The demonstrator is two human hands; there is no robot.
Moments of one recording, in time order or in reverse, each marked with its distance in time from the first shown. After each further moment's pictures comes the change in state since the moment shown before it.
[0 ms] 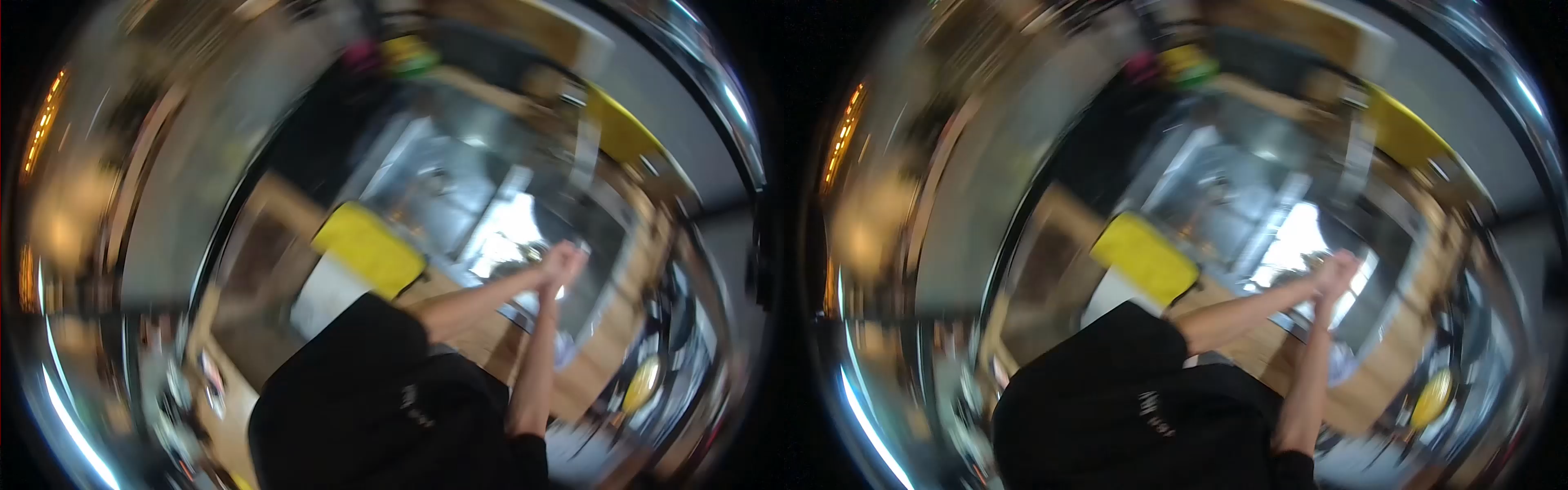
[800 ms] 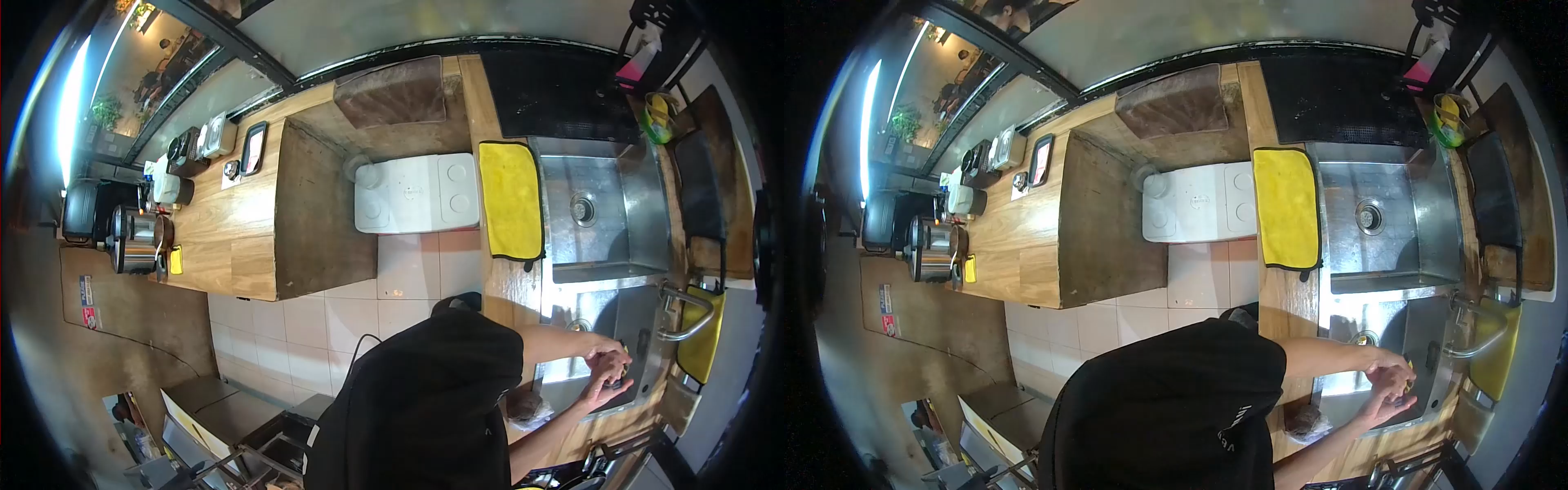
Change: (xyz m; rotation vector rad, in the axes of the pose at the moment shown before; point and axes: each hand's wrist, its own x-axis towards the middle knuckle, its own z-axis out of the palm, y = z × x) left_hand 0.012 0.036 -0.002 -0.488 -0.226 -0.256; right_hand -0.014 -0.106 -0.026 1.184 -0.448 0.906
